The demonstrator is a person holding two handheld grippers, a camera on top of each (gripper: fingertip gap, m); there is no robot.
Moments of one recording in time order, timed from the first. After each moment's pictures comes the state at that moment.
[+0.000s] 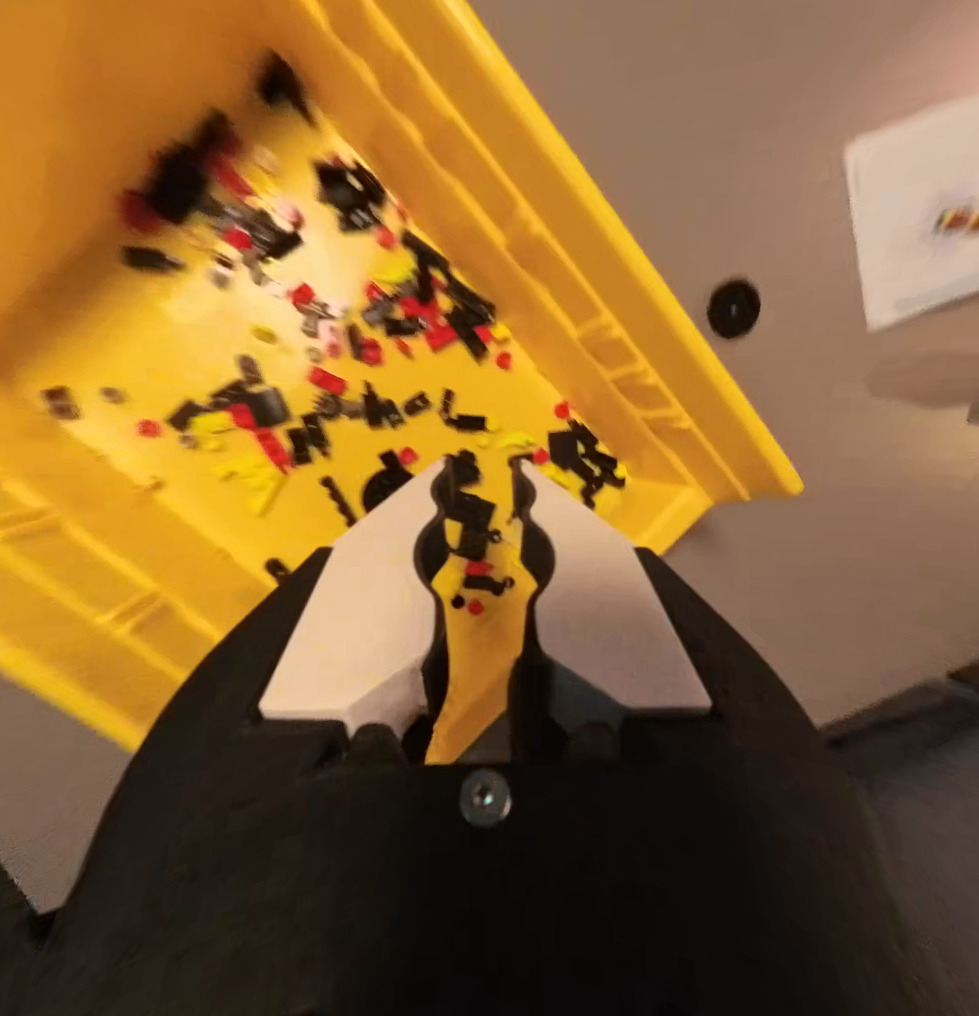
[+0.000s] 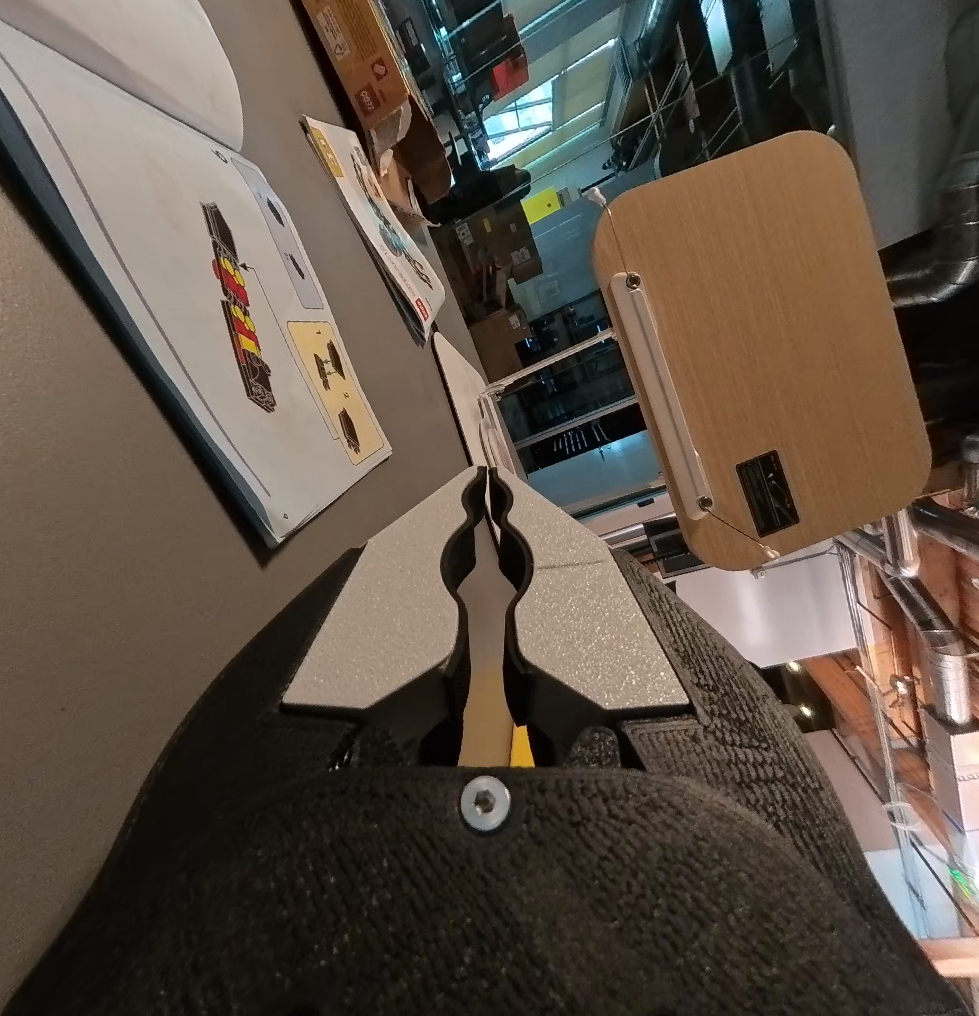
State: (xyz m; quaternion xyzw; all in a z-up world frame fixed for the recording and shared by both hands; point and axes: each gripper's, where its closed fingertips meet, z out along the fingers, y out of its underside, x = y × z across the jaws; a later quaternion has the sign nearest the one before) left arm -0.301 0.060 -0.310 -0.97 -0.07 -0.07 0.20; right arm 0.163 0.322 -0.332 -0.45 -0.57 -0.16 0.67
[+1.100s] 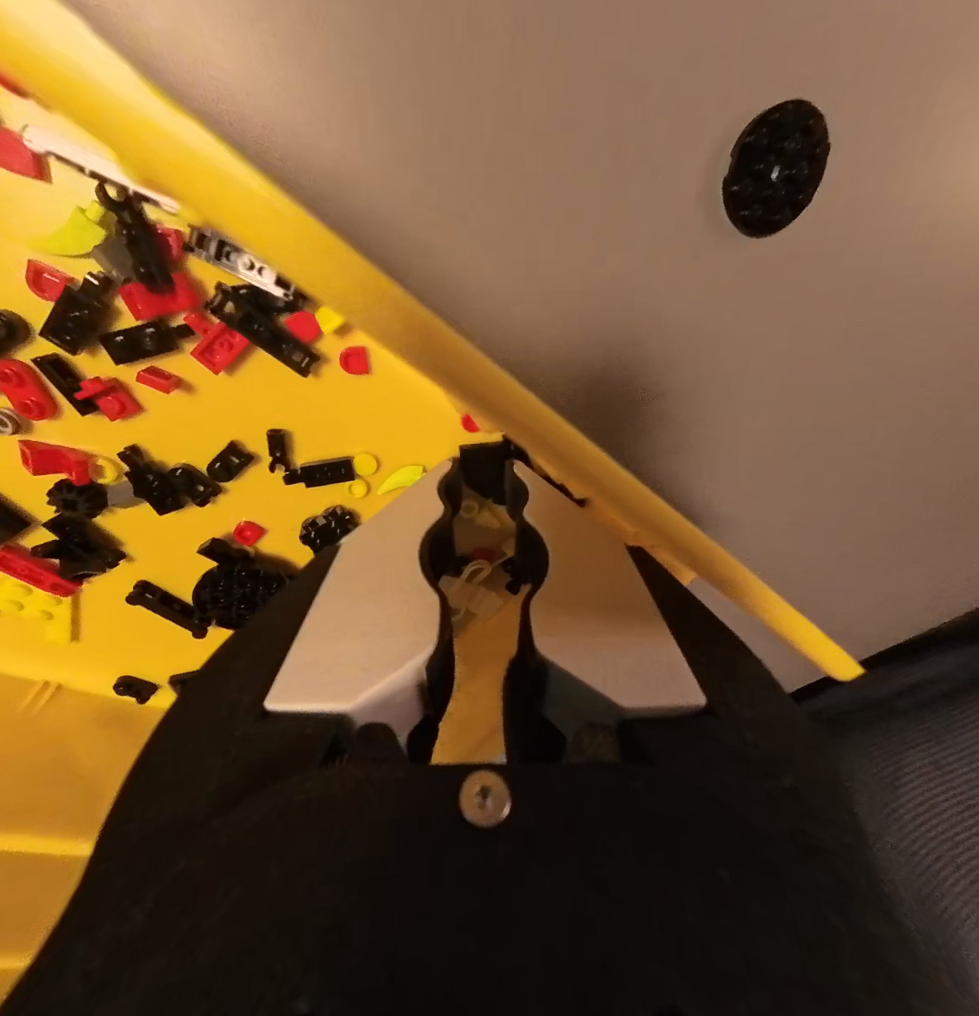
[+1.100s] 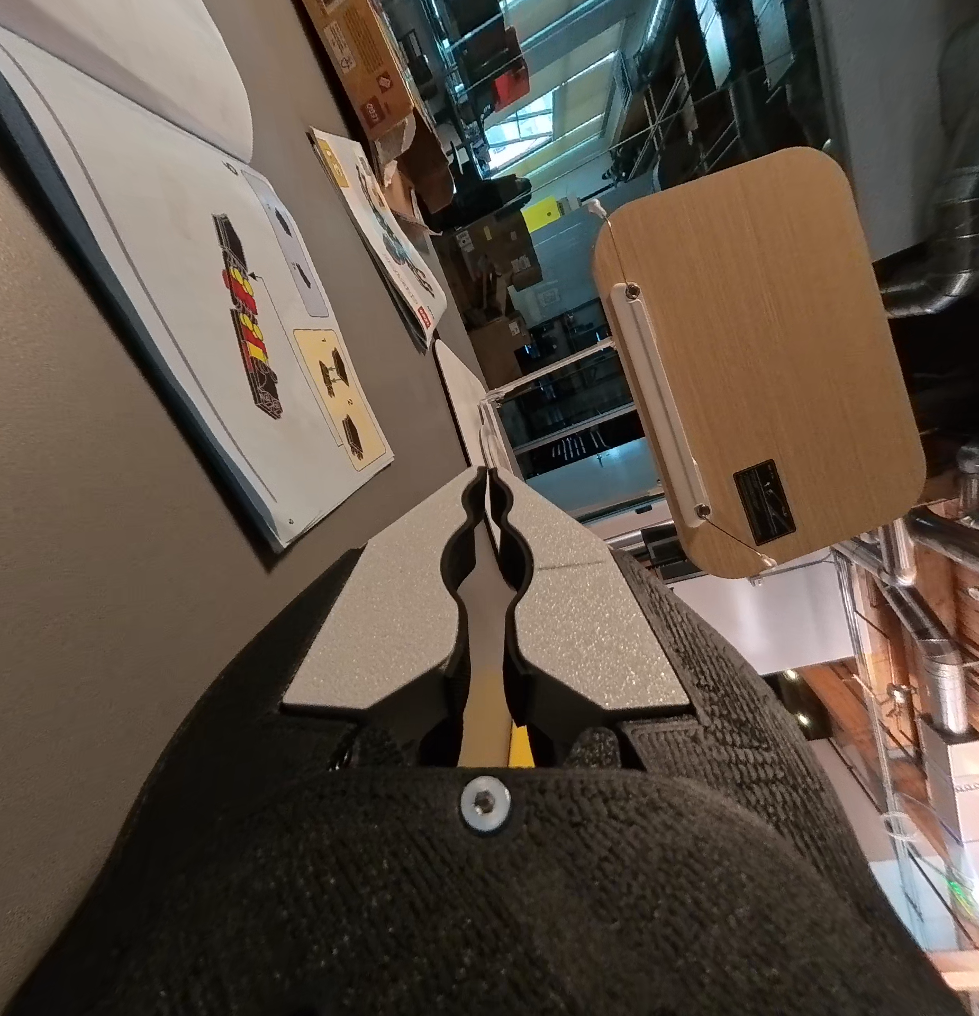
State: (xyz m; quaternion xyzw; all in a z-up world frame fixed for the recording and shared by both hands) left arm -0.246 0.070 -0.386 -1.00 0.01 -0.09 0.03; right arm 0.160 0.319 -0.332 -0.44 -0.57 -0.16 0.68
